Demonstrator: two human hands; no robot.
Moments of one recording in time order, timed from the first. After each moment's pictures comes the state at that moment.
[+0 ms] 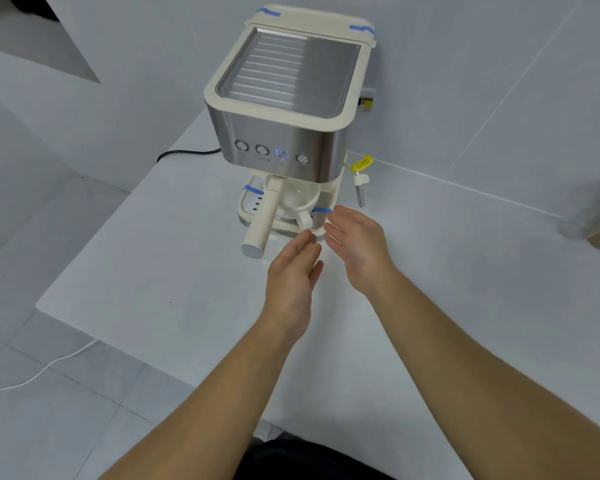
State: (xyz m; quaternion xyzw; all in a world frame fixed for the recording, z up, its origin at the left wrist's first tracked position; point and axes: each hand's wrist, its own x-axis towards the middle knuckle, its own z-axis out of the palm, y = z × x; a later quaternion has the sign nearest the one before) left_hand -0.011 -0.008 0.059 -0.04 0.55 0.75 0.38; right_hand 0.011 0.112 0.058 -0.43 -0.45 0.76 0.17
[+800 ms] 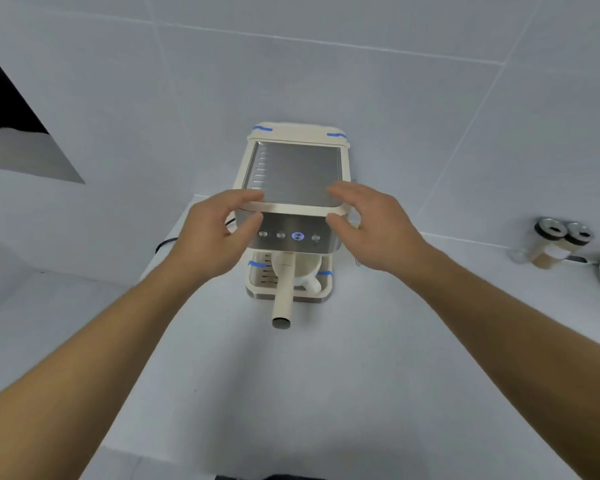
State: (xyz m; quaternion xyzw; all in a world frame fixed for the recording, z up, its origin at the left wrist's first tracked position) left_hand -0.200 -0.049 0.180 0.47 0.76 0.45 0.04; right_hand -0.013 0.108 0.207 -0.25 -0.92 0.23 0.21
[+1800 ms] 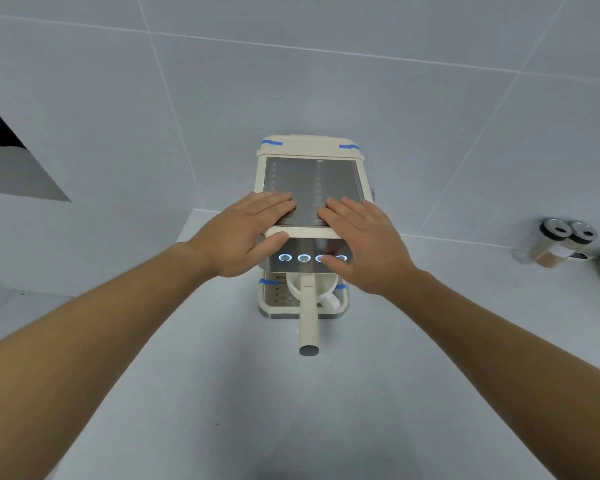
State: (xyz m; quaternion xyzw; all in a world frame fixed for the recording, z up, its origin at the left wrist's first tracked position) left_hand -0.275 -0.011 0.178 0.71 0.68 0.16 0.04; right_hand -0.061 0.118 0.164 -0.22 -0.97 0.01 0.14
